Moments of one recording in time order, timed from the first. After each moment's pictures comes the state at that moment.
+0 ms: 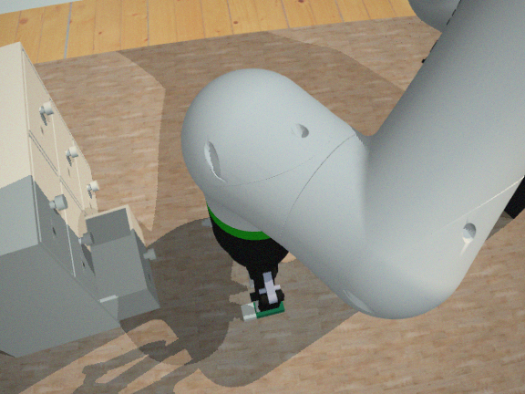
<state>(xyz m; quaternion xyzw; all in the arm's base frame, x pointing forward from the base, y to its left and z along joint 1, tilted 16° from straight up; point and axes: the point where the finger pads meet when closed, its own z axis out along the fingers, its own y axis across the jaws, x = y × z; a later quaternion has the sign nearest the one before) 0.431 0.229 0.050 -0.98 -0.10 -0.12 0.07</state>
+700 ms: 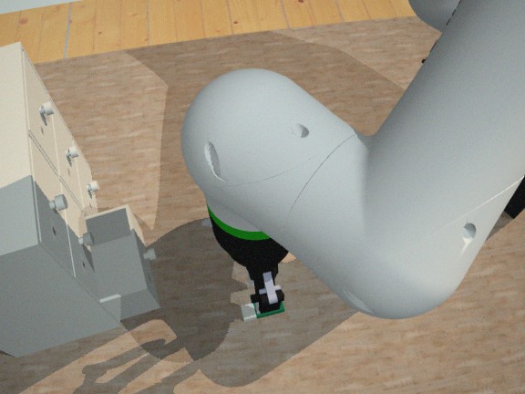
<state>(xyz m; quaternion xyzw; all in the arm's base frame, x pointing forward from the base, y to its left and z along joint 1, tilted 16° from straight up) 0.431 0.229 0.050 -0.98 -0.10 -0.12 0.07</state>
